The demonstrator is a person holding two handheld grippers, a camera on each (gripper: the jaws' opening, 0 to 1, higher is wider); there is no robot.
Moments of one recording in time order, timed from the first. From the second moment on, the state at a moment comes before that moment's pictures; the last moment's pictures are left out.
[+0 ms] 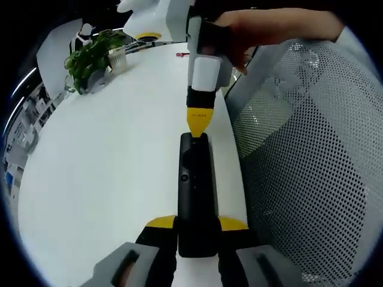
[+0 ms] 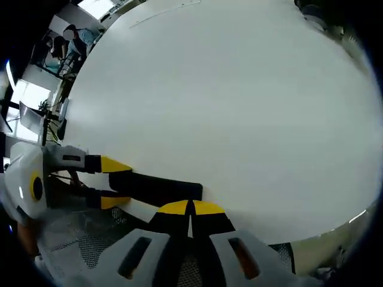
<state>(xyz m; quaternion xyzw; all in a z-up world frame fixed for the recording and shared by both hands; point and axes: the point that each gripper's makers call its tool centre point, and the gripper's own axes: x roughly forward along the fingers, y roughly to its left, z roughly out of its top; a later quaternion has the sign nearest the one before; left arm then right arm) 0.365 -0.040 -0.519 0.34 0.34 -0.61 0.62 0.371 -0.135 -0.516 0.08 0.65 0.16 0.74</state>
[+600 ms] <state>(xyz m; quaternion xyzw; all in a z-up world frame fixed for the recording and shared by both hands) 0.364 -0.040 -0.518 0.34 0.35 -0.61 0.63 0.370 -0.134 -0.515 0.07 0.64 0.15 0.75</state>
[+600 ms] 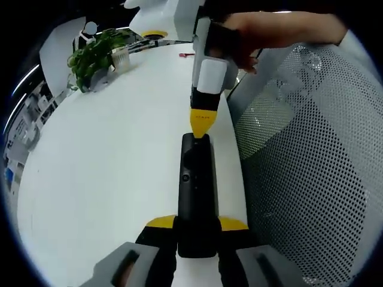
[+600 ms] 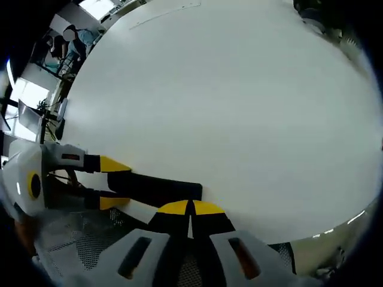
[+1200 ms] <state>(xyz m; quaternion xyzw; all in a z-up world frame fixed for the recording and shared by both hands) 0.364 -0.041 -0.518 0.34 0.35 -0.61 0.63 0.374 -0.122 -0.513 0.09 0.64 0.17 0.74</state>
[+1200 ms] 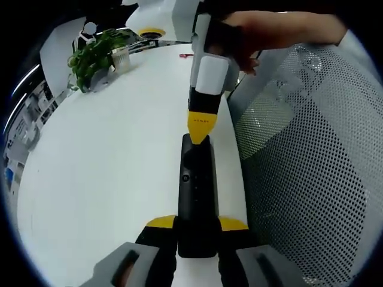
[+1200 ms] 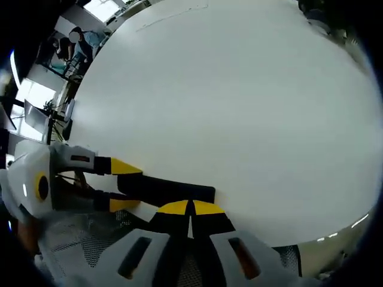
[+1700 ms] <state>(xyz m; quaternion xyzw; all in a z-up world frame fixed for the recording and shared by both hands) 0.365 -0.041 -0.519 0.34 0.35 -0.61 0.63 0.373 -0.123 -0.516 0.10 0.64 0.17 0.74</state>
